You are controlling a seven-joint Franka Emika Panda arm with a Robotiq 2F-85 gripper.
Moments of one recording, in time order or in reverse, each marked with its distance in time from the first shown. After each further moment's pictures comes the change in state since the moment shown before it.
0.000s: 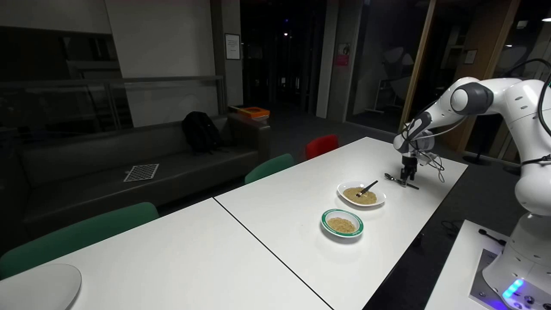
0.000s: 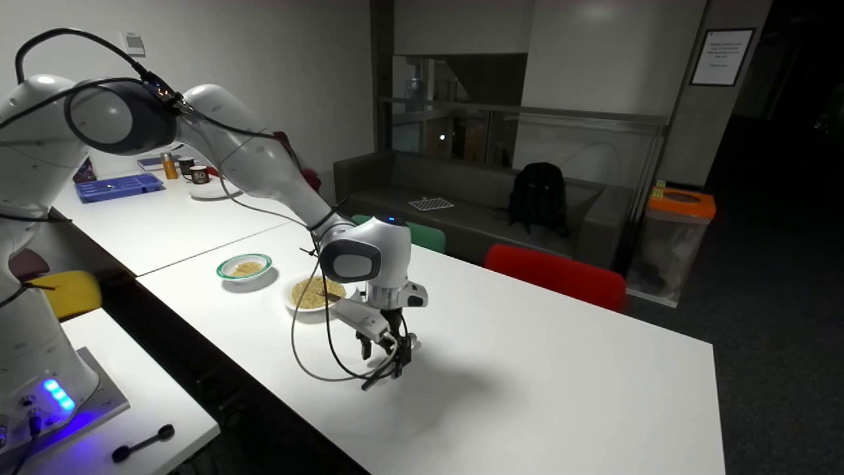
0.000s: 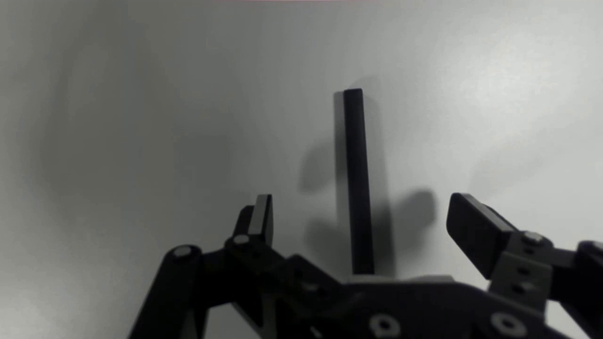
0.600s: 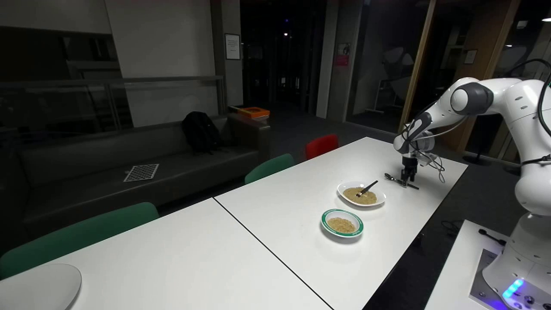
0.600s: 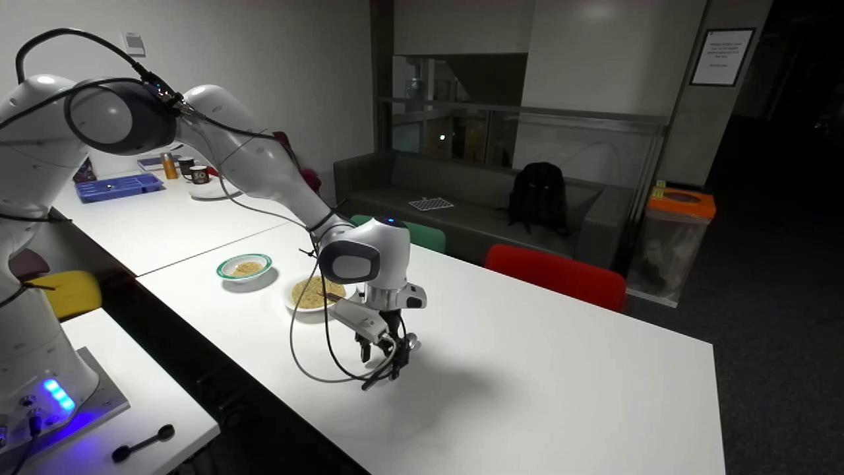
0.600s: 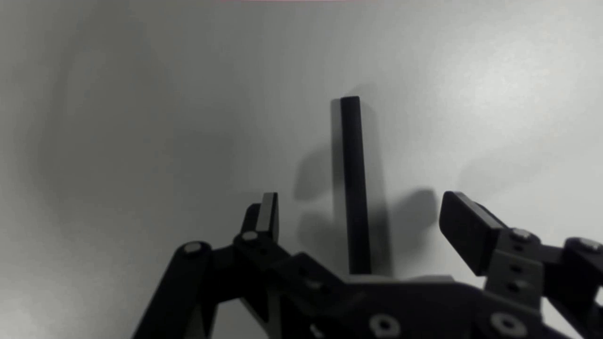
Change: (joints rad) arm 0.000 0.000 0.000 -0.007 -0.005 0.000 0.000
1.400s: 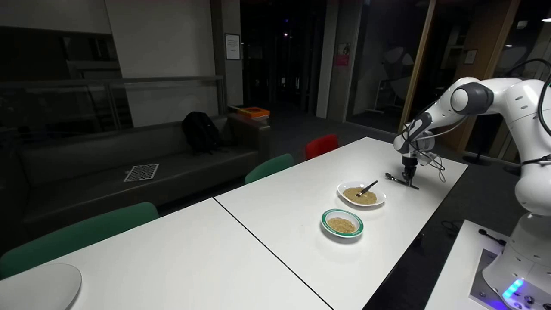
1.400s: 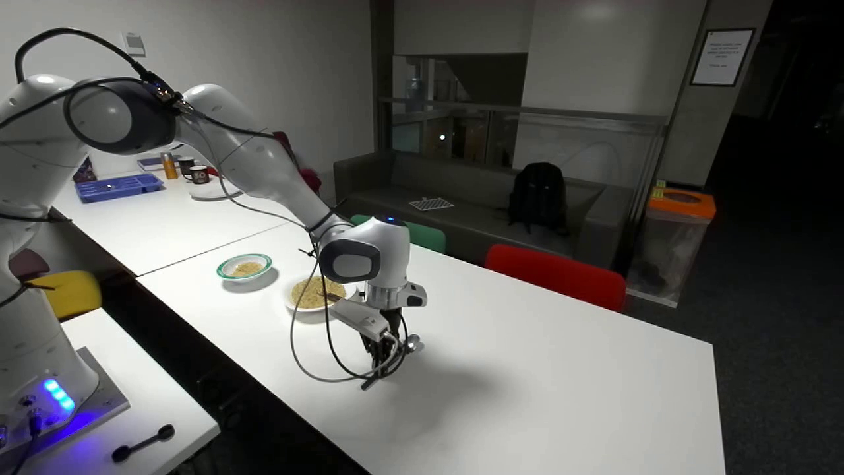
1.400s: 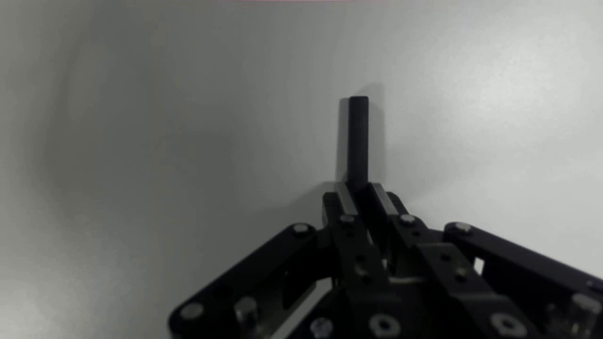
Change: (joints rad) arm 0.001 -0.003 0.000 0.001 -0.021 0.002 0.000
